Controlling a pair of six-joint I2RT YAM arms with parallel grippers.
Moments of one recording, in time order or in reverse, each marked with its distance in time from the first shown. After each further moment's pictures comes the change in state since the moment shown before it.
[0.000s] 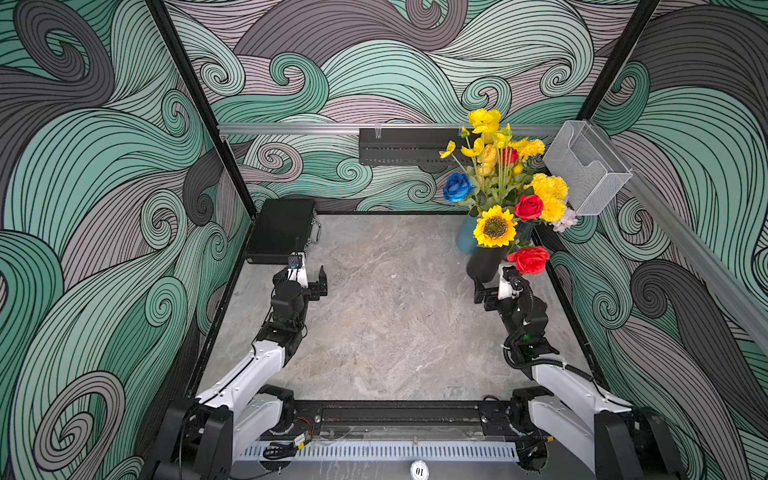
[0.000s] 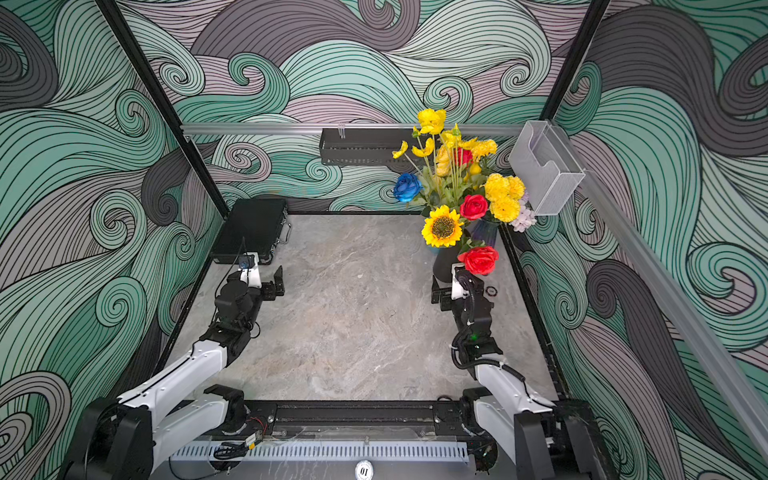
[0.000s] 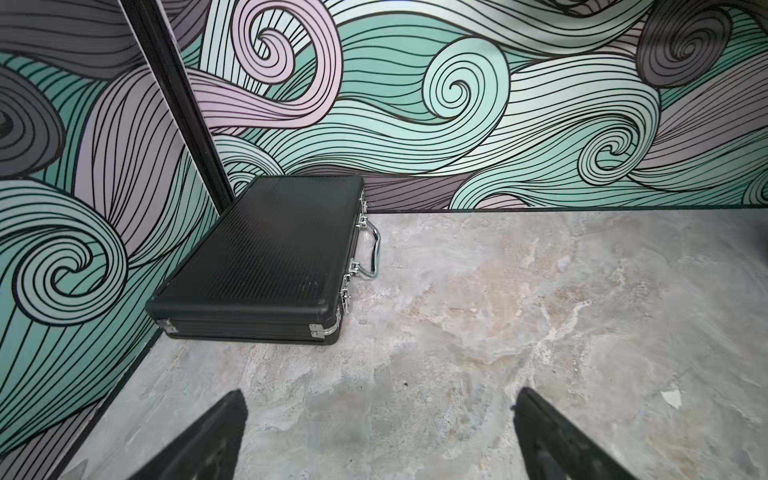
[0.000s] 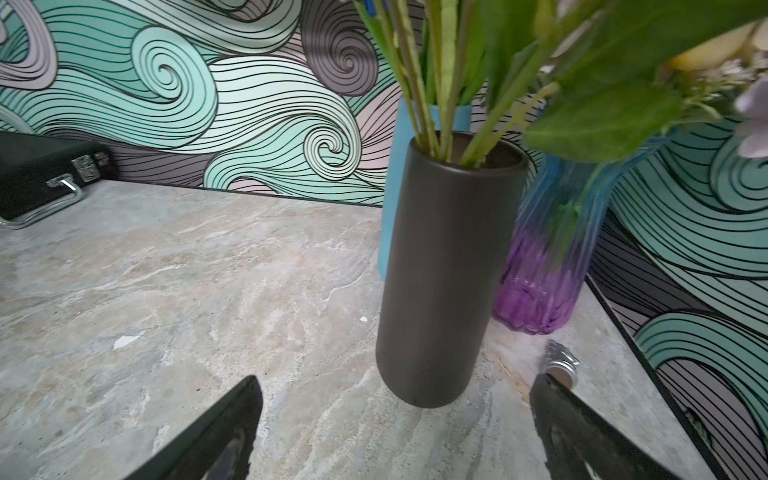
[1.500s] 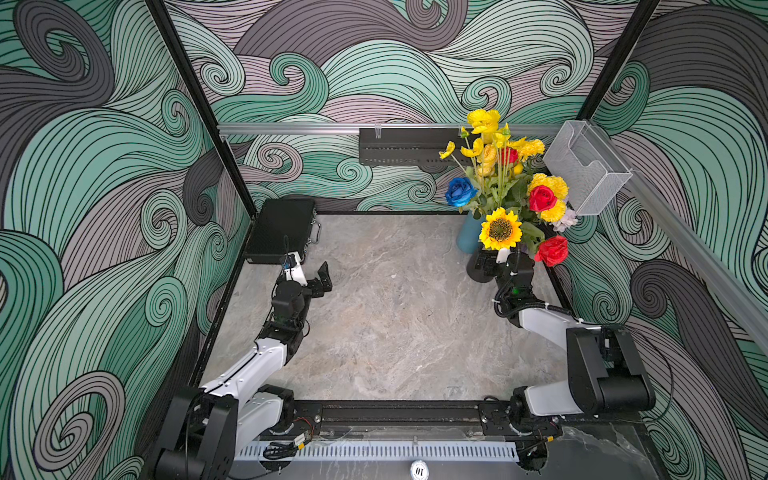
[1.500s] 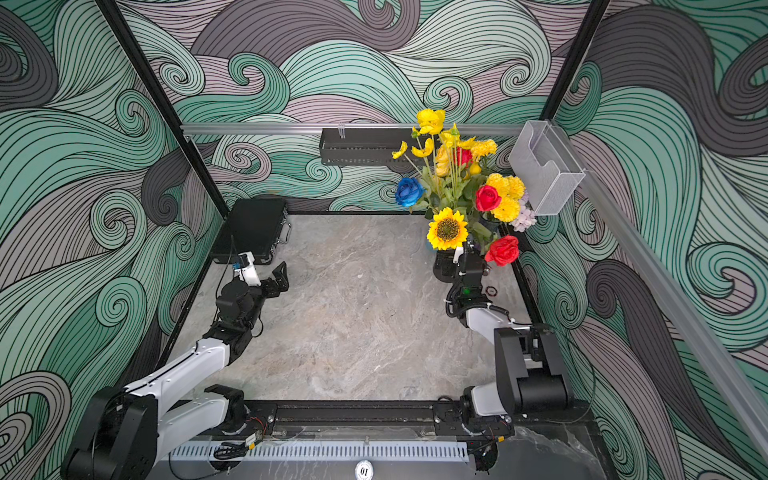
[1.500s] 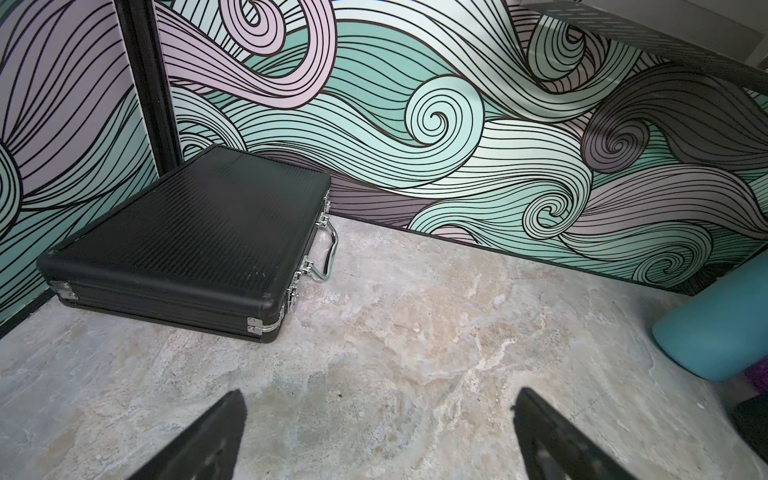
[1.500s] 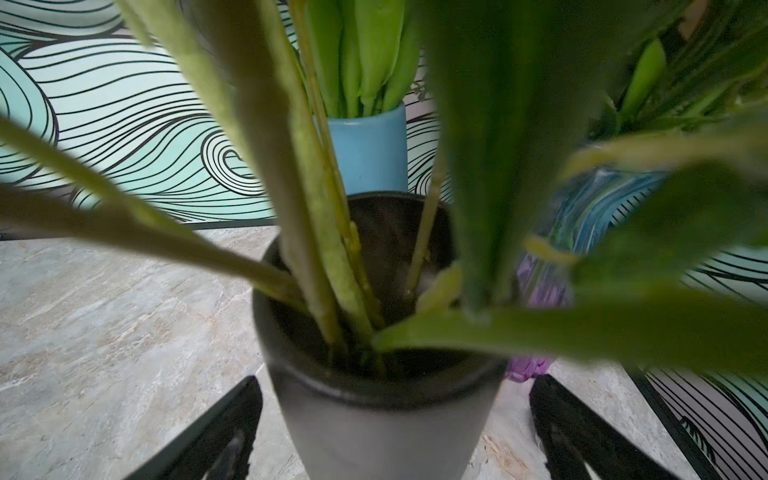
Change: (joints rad) left arm 0.000 0.047 -0.025 0.120 0.090 -0.223; right arm -0.051 0.529 0.408 0.016 0.109 0.061
